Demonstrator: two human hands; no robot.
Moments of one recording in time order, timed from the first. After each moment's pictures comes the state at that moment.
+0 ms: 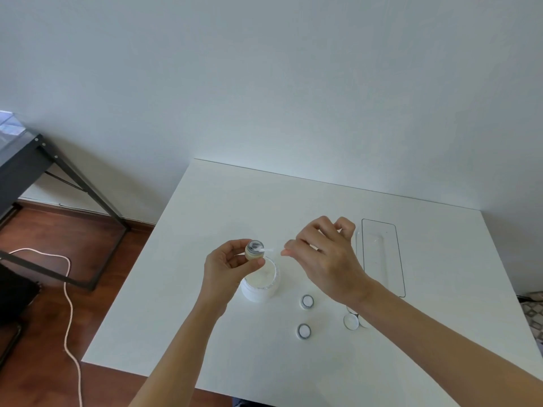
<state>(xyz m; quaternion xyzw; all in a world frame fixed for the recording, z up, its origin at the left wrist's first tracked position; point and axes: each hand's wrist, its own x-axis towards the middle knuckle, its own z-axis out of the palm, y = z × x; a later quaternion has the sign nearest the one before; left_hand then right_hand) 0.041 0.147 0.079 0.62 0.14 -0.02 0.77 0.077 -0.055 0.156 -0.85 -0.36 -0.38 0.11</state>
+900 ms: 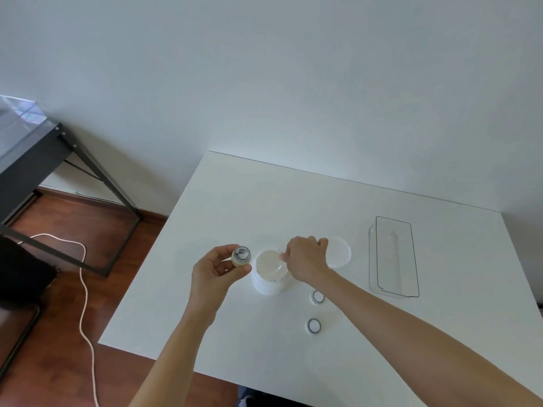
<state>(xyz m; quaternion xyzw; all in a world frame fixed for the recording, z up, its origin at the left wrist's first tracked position) 0.009 0.180 0.064 0.64 0.20 0.01 0.74 0.104 0.000 0.067 -0.98 -0.11 0.14 0.07</state>
